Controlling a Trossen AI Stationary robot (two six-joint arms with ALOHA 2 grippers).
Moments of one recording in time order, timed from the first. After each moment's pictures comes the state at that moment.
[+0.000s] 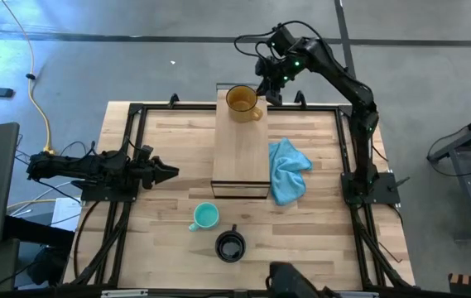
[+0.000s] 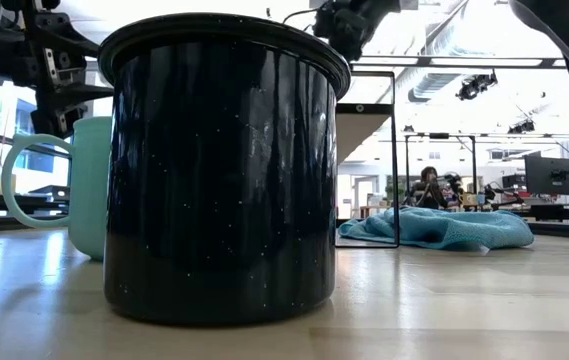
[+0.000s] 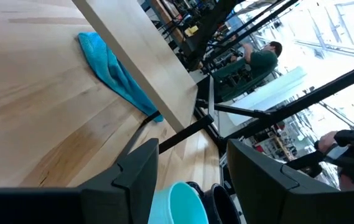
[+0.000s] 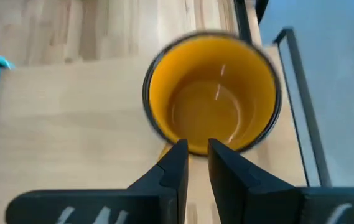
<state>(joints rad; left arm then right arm) 0.01 0.14 0.15 -0.16 -0.15 -0.94 -0.68 2.01 2.36 -1.38 -0.42 -0.51</state>
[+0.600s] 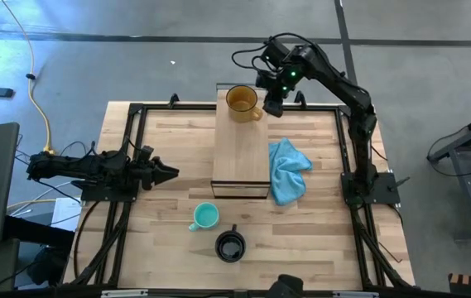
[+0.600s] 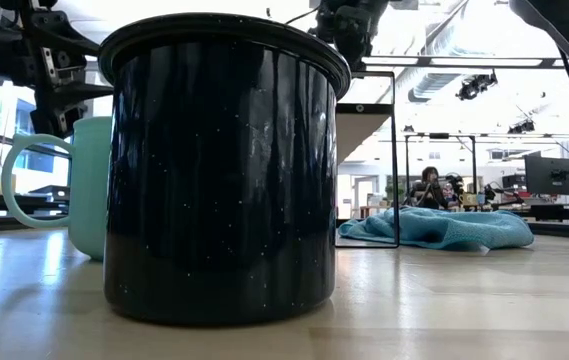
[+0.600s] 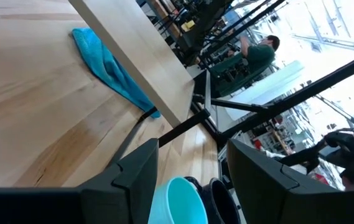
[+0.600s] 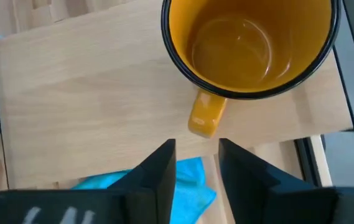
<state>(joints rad) 0.01 0.14 0.15 -0.16 -0.12 -0.92 -0.60 2.01 2.36 -1.54 -0.28 -0.34</state>
